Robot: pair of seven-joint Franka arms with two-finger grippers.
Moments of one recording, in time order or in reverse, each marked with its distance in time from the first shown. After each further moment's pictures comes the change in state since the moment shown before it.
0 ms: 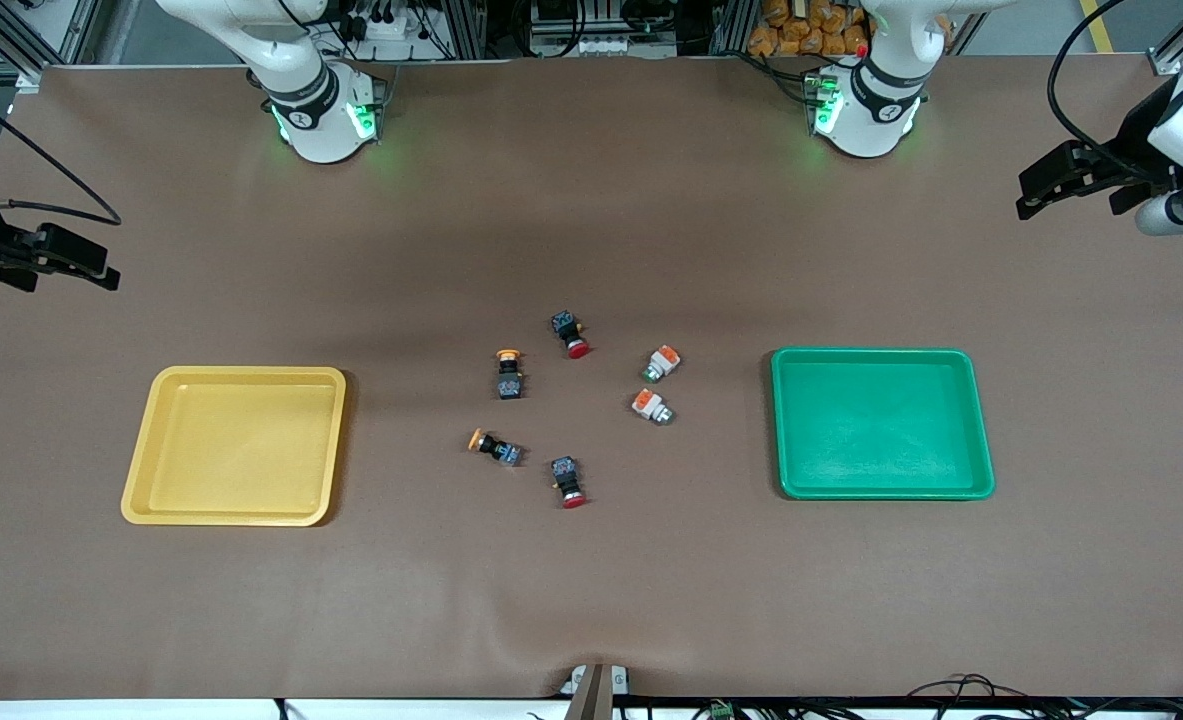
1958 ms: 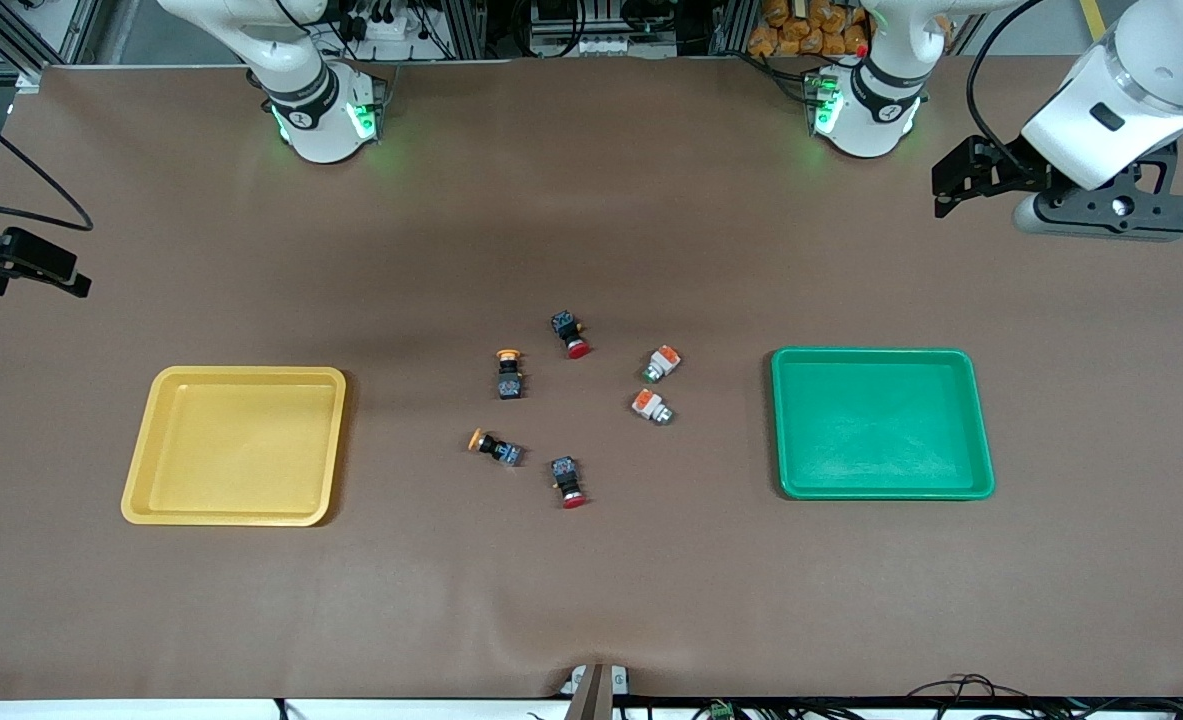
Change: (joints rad) left arm -0.025 0.062 -0.128 0.067 -0.011 -0.011 -0.001; right arm -0.033 0.001 -0.006 0.008 -0.001 0.031 0.000
